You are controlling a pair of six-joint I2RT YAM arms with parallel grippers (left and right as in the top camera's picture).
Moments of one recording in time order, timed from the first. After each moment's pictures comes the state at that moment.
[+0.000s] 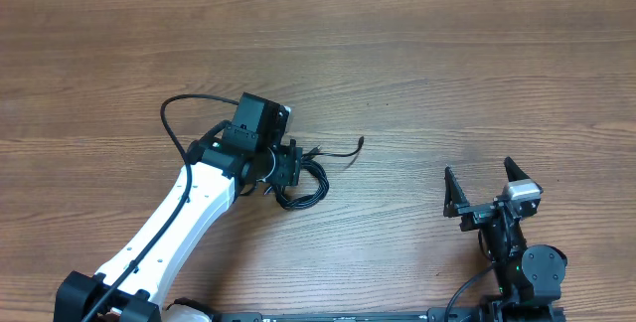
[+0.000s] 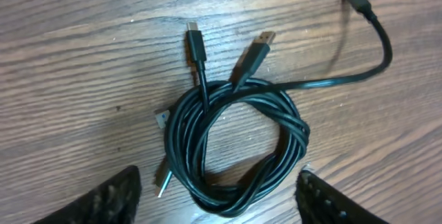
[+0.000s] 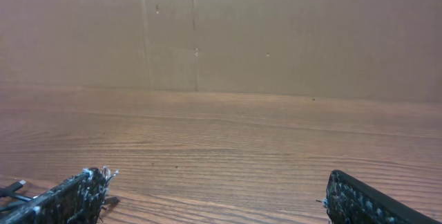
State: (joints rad) left arm -0.38 1.44 0.97 -0.70 0.12 -0.18; right arm 0.01 0.01 0.02 -0.02 -0.16 0.02
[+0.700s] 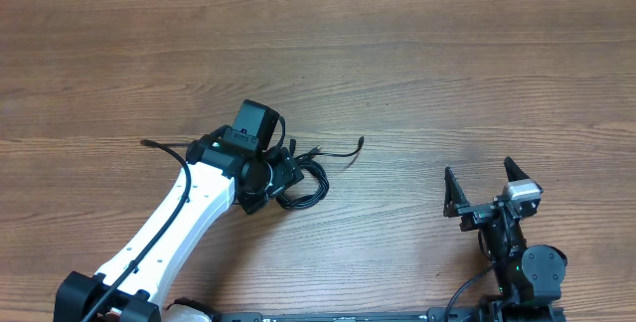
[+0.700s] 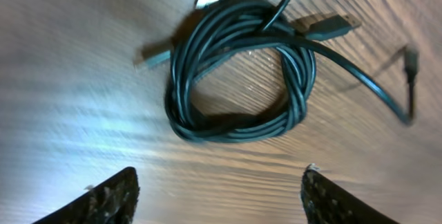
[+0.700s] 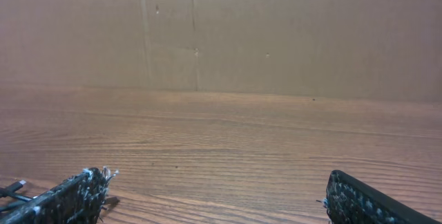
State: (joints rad) left arm -0.38 1.44 0.97 -0.87 0.20 -1.03; right arm 0.01 0.01 0.02 -0.02 -0.16 0.02
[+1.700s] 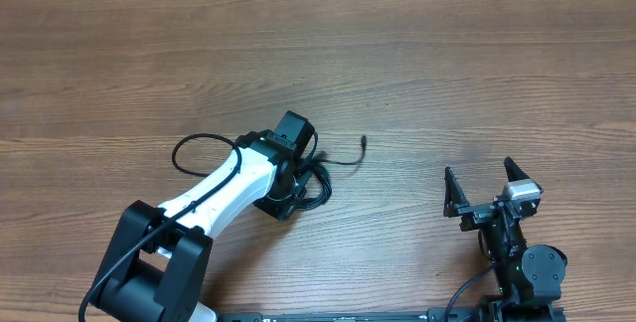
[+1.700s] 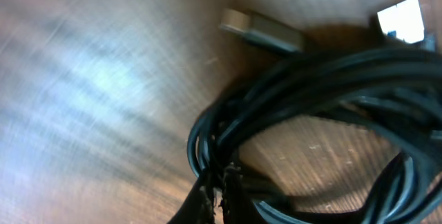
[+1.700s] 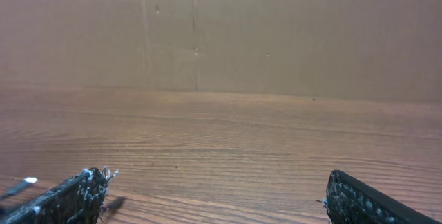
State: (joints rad) left arm -0.50 1.69 0.97 -0.79 0.09 -1.48; right arm 0.01 0.01 0.02 -0.02 -0.16 0.02
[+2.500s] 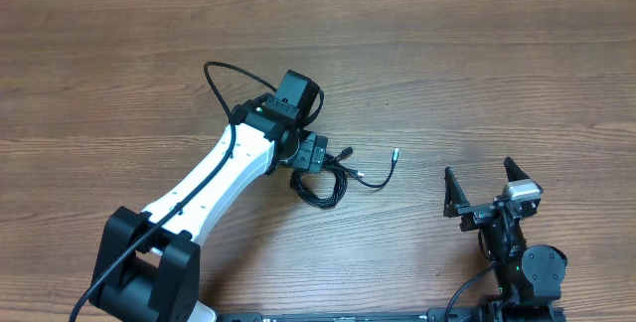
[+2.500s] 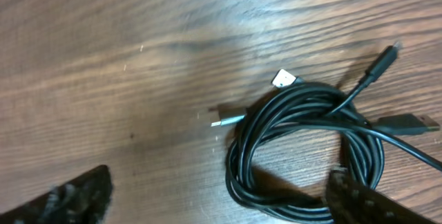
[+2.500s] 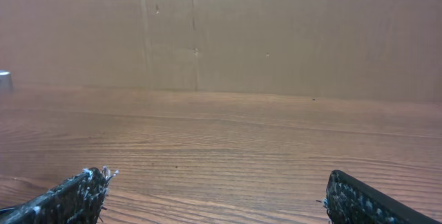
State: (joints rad) left arm -0.48 1.69 1.21 -0.84 -0.07 -0.25; right arm 0.01 0.01 0.02 -0.02 -0.16 0.02
